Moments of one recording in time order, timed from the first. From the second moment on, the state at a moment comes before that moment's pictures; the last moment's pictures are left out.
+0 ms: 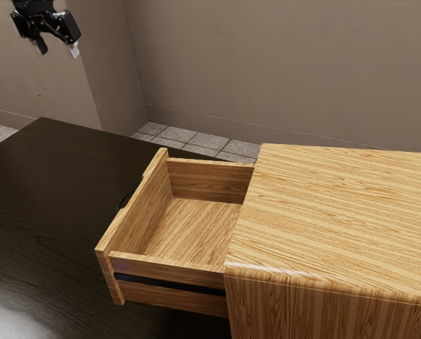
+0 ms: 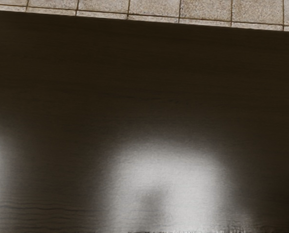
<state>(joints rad) 0.01 0.21 0.33 -1.11 -0.09 1.54 0.22</state>
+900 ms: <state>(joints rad) -0.33 -0.60 0.25 -1.90 0.18 1.42 0.40</state>
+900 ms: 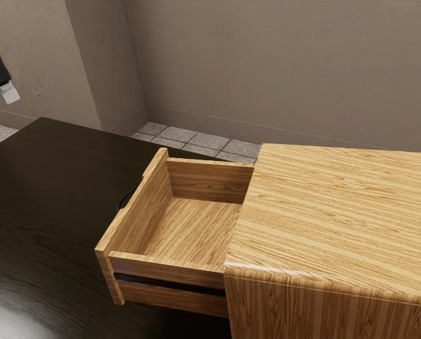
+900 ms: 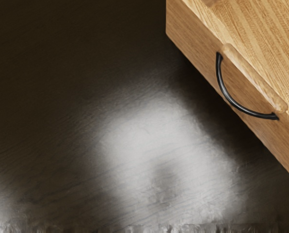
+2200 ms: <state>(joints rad) -0.53 -0.54 0.42 -2.35 0.27 1.99 0.94</state>
